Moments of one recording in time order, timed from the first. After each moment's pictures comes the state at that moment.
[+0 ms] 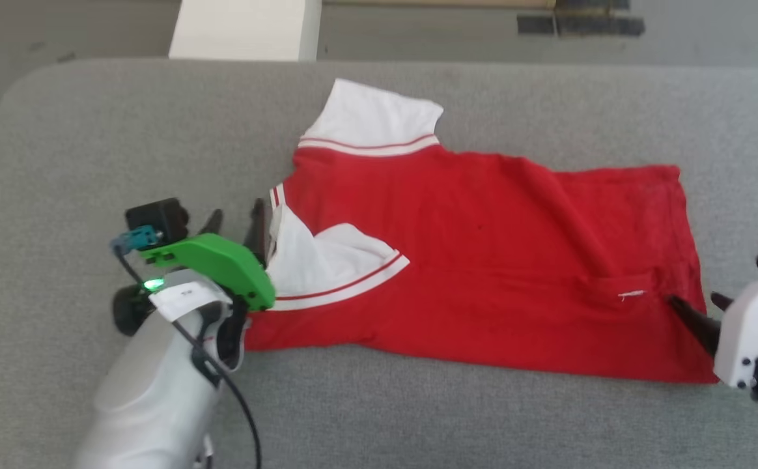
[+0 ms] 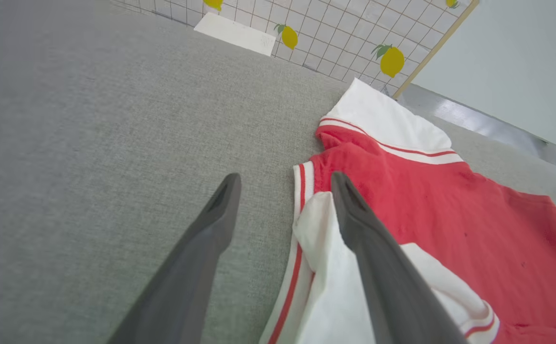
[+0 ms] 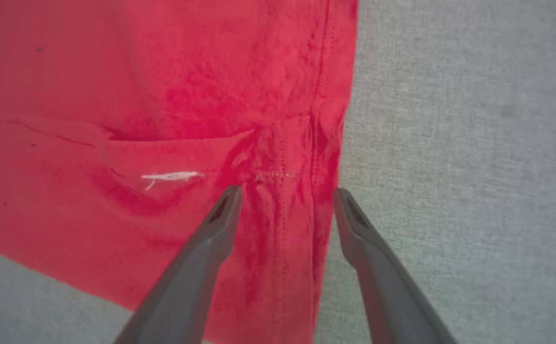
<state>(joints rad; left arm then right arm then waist) -0.55 0.23 -0.43 0.56 -0.81 0.13 -0.07 -0.24 -0.47 0.04 0.22 0.57 0.13 0.63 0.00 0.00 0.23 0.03</state>
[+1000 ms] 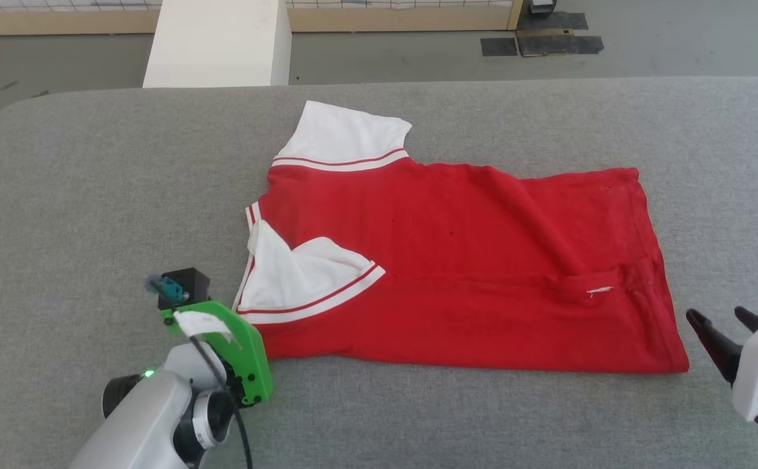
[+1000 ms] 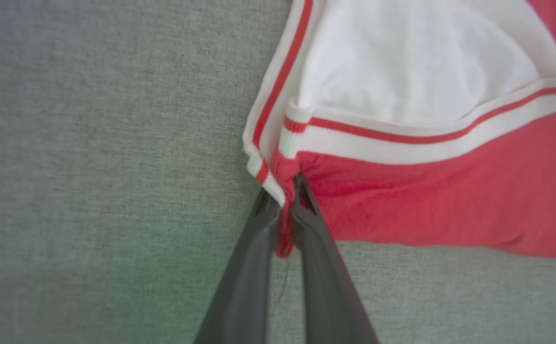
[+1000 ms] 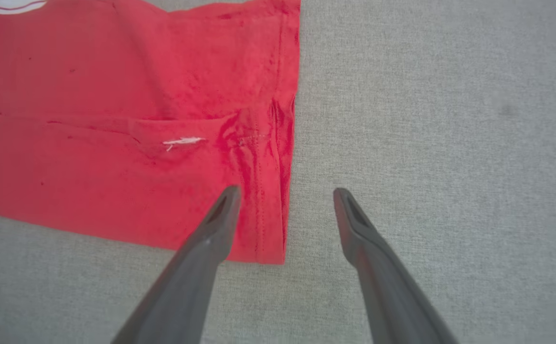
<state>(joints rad) -0.33 0.40 -0.56 0.22 -0.83 0.39 0.51 -0.05 -0.37 -0.14 -0.09 0.46 0.13 0.72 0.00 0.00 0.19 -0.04</state>
